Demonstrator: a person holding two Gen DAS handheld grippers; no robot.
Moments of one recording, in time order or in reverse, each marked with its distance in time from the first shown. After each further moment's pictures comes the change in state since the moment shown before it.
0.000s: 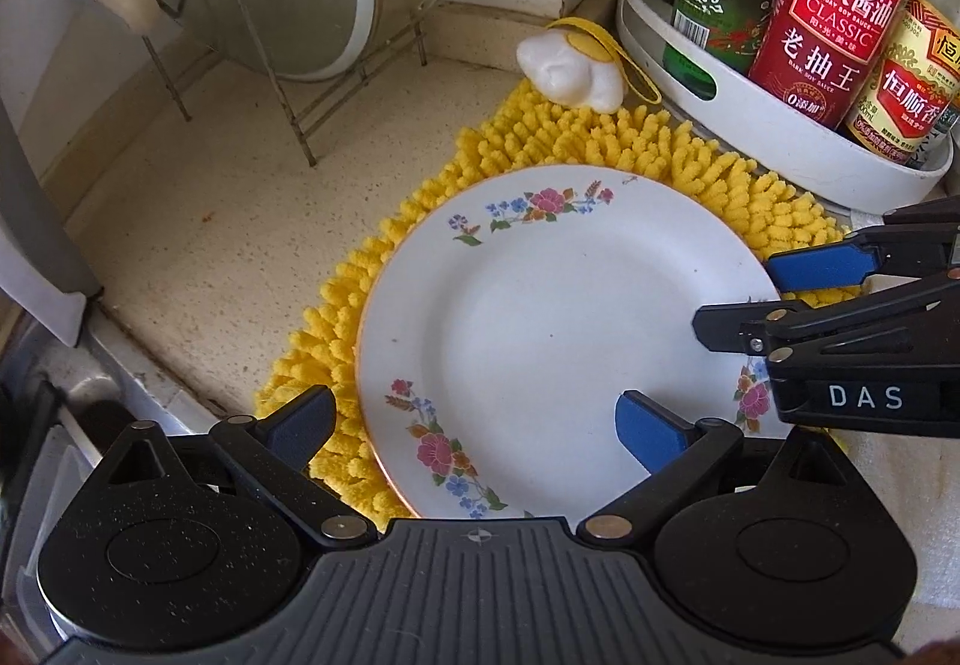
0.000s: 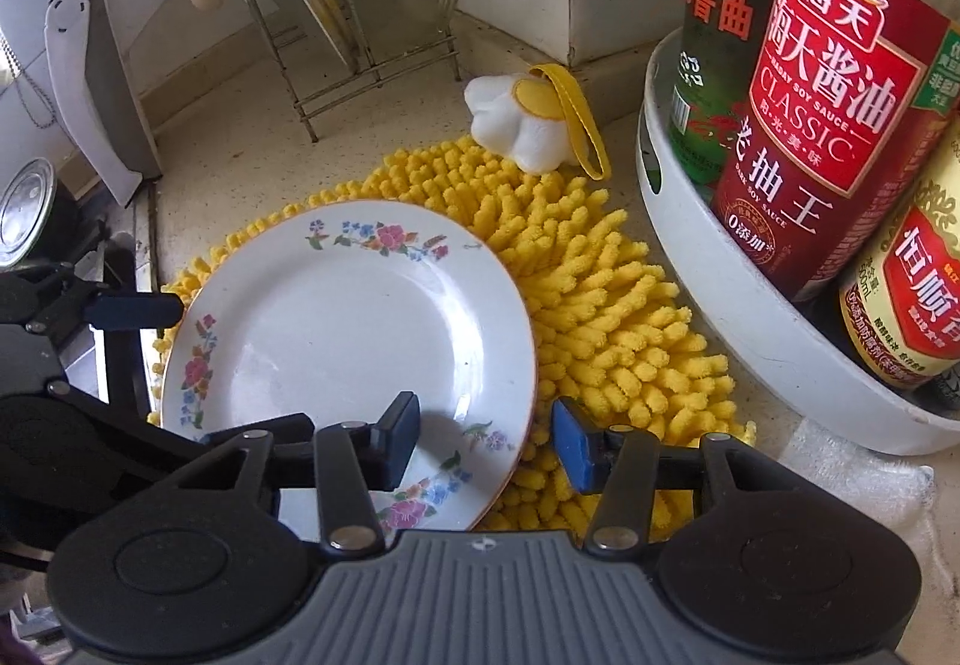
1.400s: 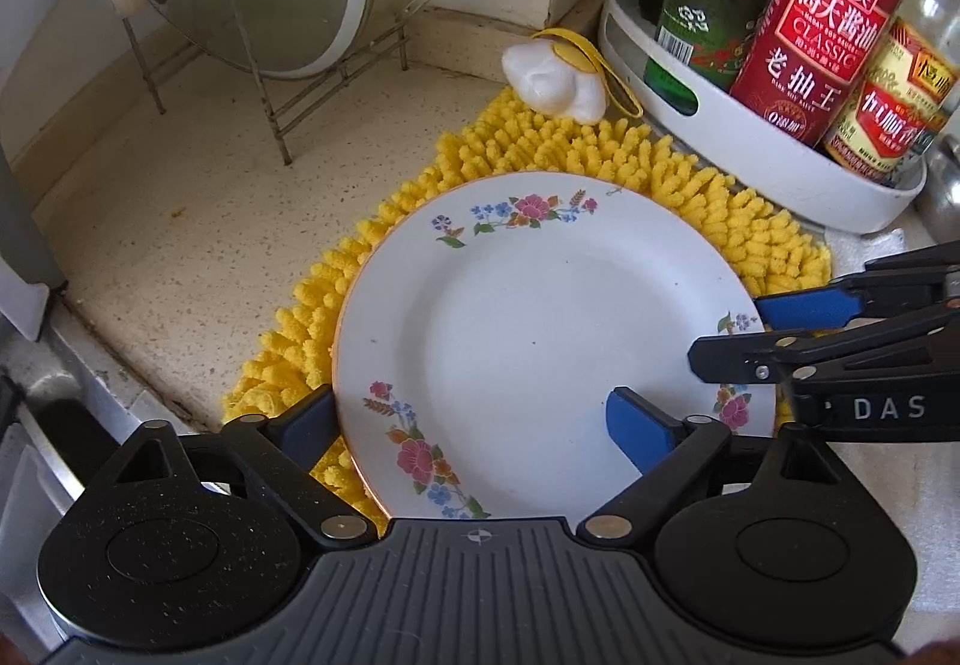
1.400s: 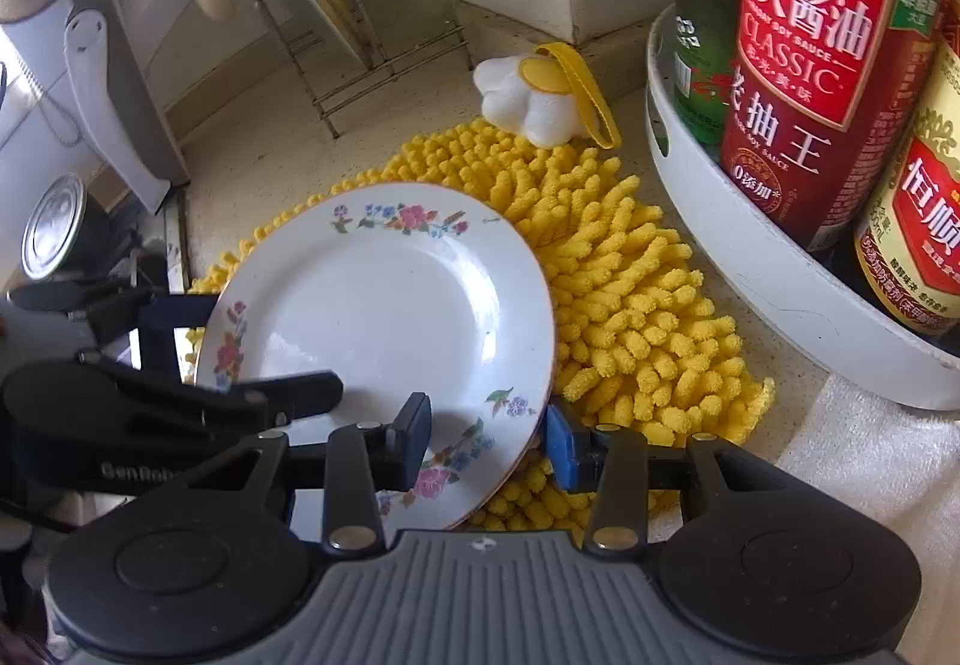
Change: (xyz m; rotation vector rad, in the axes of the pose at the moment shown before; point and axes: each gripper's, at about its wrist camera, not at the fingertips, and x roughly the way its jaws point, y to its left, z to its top) left arm 0.003 0.008 -0.003 -0.045 -0.037 -0.096; right arm -0.005 -0.005 -0.012 0.044 -0.006 0.086
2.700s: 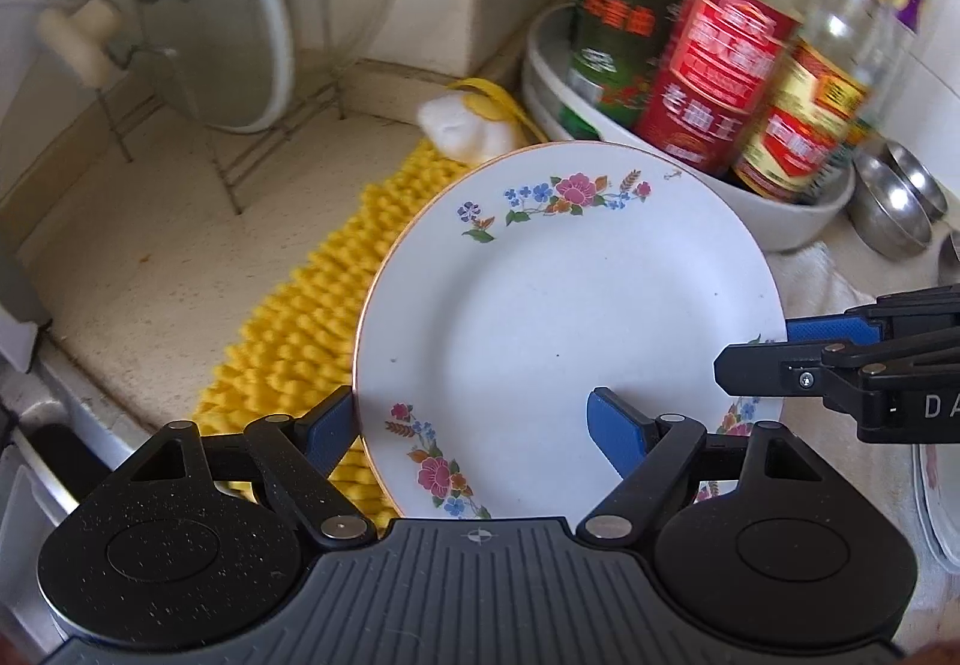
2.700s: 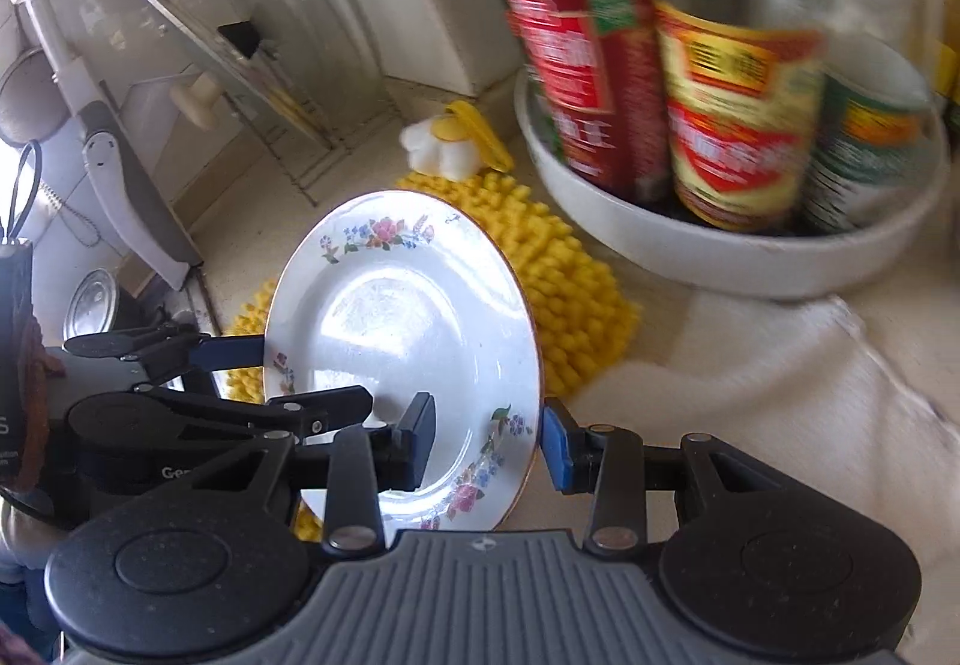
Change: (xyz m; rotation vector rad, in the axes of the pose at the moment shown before) left arm -0.026 -0.038 0.006 0.056 -0.036 -0.053; right arm -0.081 -0.040 -0.044 0.207 -0.097 0.023
